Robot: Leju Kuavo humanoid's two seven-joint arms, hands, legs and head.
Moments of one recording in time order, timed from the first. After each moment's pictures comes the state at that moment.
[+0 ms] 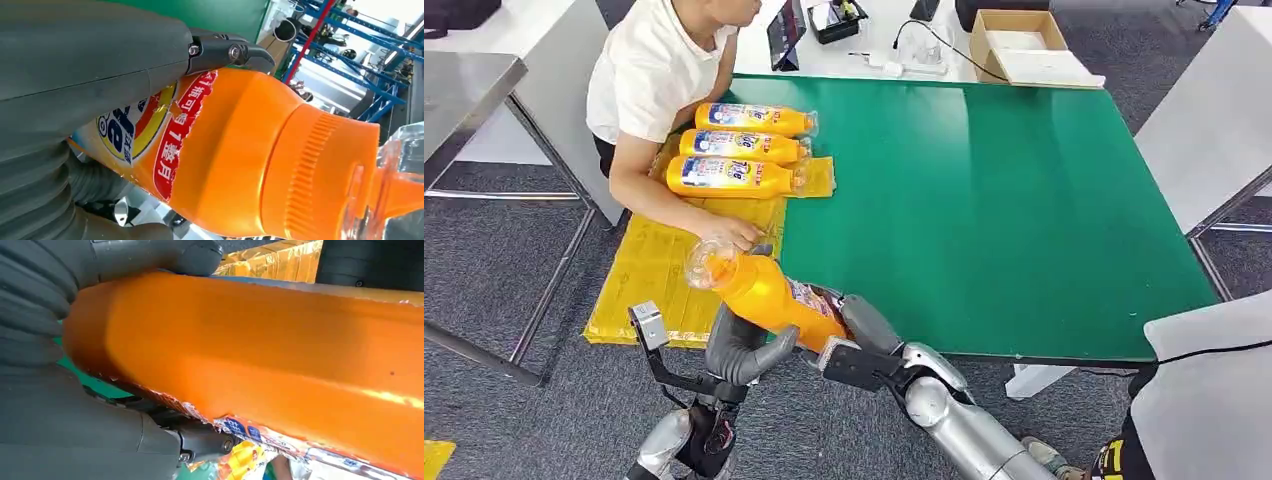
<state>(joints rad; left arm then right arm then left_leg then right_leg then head) -0.03 -0.14 -0.46 -1.44 0.37 -0.13 -0.29 -0.41 0.06 0.76 -0.98 0.50 0.06 -0.48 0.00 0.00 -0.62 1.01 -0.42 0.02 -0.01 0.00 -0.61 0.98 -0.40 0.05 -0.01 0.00</state>
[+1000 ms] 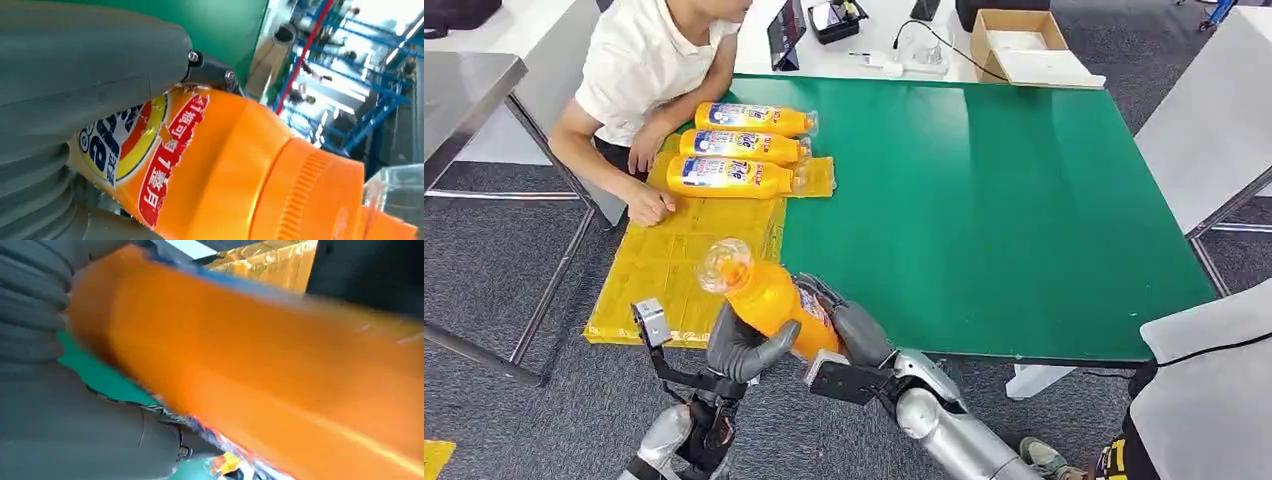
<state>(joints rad) -0.04 -0.12 -0.46 -1.41 0.32 -0.10 -0.32 -0.38 0.07 0.81 -0.99 0.55 -0.07 -0.49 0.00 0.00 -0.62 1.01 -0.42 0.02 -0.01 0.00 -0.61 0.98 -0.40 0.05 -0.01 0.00</state>
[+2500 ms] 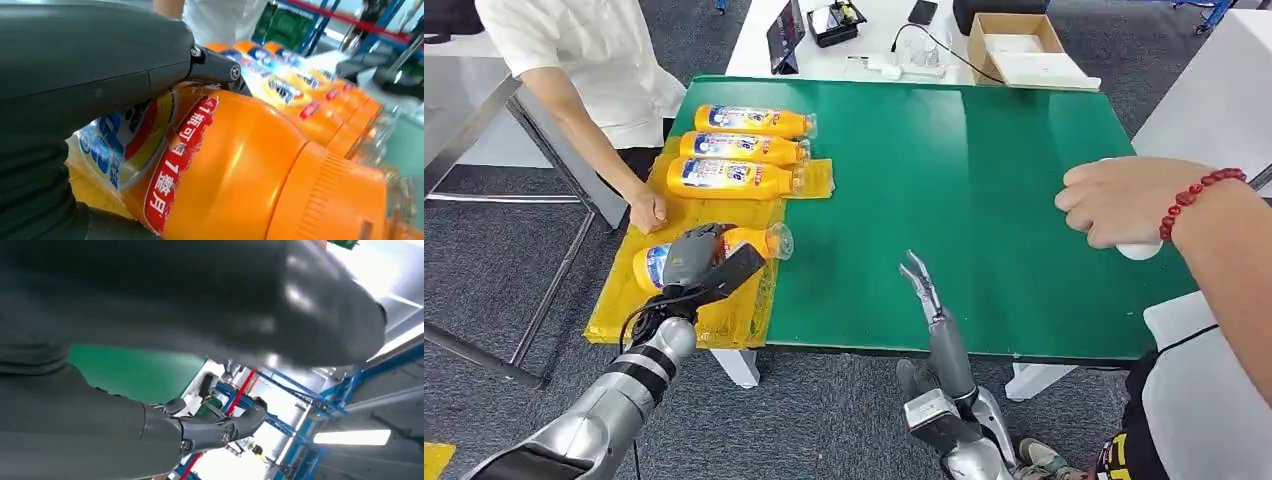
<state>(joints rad) -0.56 -0.06 -0.27 -0.61 -0.92 0.31 -0.06 -0.06 0.03 0.47 -1.43 0.52 -0.24 -0.67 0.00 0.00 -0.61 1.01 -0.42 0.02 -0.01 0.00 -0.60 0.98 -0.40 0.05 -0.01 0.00</state>
